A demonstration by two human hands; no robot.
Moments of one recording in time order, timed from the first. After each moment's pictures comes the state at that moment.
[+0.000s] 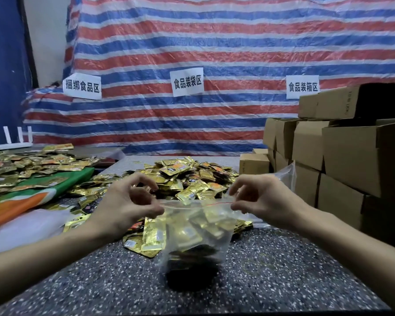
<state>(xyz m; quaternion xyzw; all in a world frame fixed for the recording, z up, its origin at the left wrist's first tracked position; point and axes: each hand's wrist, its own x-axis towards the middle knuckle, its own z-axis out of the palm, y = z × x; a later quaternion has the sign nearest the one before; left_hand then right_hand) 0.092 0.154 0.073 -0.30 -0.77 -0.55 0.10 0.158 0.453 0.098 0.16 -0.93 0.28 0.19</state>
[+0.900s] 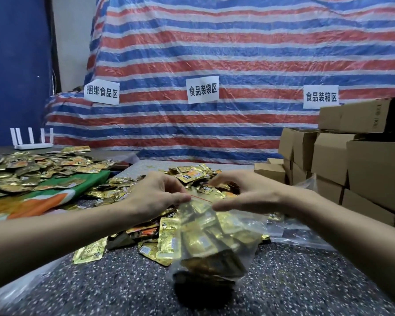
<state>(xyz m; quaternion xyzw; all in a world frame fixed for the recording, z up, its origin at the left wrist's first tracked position) 0.073 0.166 0.108 -0.29 -0.83 -0.47 0.07 0.113 0.401 0.143 0.23 -0.96 0.17 0.06</state>
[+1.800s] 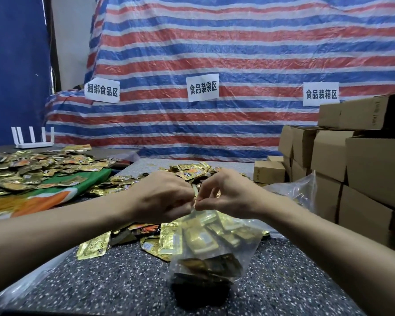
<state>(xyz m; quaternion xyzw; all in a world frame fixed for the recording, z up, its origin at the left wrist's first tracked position) 0.080 0.157 0.120 -0.58 -0.76 -0.04 0.29 0.117 0.364 0.130 0.27 -0.93 0.20 0.12</state>
